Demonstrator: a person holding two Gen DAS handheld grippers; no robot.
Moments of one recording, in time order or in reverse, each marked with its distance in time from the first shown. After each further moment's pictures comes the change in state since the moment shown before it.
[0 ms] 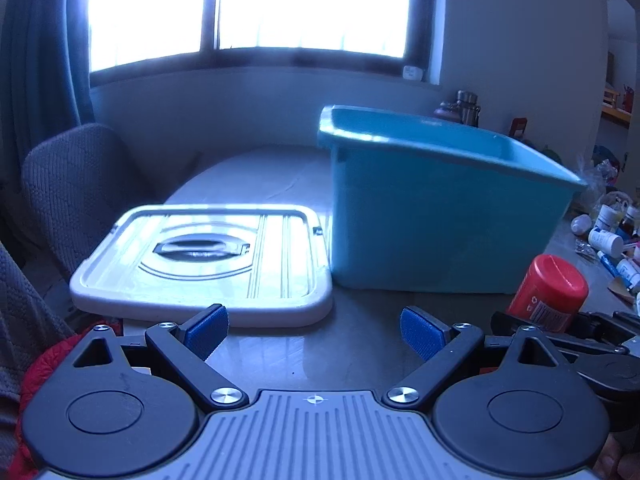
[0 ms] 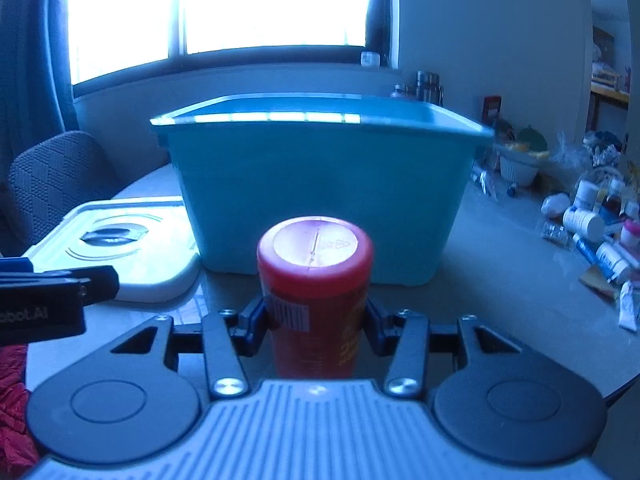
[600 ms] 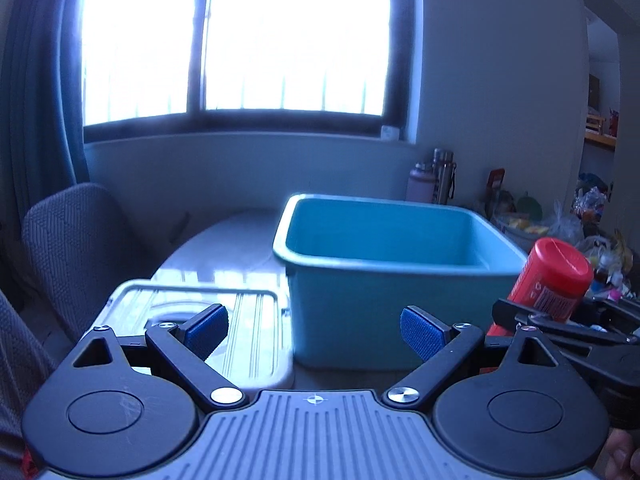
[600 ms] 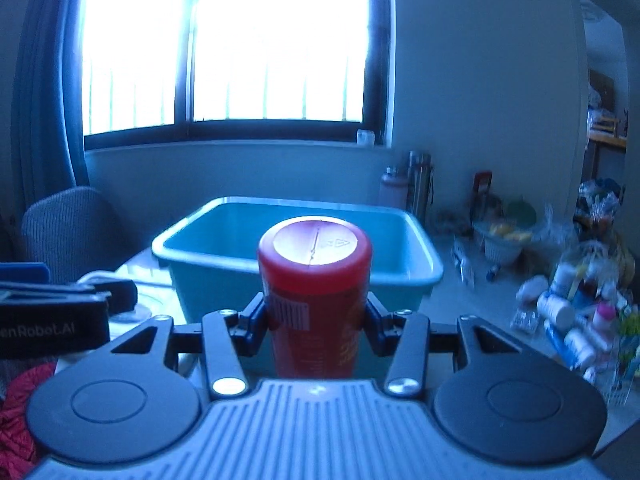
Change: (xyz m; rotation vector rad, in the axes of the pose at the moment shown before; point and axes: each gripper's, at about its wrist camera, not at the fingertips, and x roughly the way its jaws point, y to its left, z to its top) left arm -0.043 -0.039 0.070 0.020 -0.122 -0.011; right arm -0.050 -0.034 0.080 -0.040 -0.170 0.010
